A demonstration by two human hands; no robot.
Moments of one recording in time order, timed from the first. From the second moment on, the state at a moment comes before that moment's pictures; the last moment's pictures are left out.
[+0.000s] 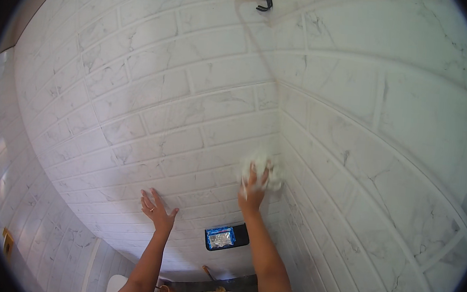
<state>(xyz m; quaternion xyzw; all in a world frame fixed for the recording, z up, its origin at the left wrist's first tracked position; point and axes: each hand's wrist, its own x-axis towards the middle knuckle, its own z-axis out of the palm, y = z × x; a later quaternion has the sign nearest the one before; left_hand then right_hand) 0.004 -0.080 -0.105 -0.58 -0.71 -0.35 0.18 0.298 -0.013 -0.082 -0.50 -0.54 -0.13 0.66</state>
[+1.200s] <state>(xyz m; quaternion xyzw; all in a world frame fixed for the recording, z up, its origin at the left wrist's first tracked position) -0.029 -0.047 -0.158 -0.62 -0.69 -0.28 0.26 0.179 -0.015 -0.072 -0.37 -0.72 -0.08 0.58</state>
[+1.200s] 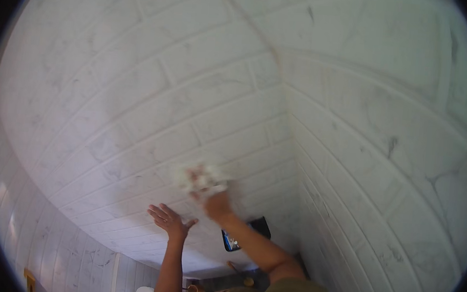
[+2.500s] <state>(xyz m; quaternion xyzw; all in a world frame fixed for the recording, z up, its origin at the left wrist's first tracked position) -0.059 -0.184 -0.172 -0.49 -0.65 -0.58 -0.05 0.297 -0.029 -0.213 -0.38 -0.87 -0.20 0.24</state>
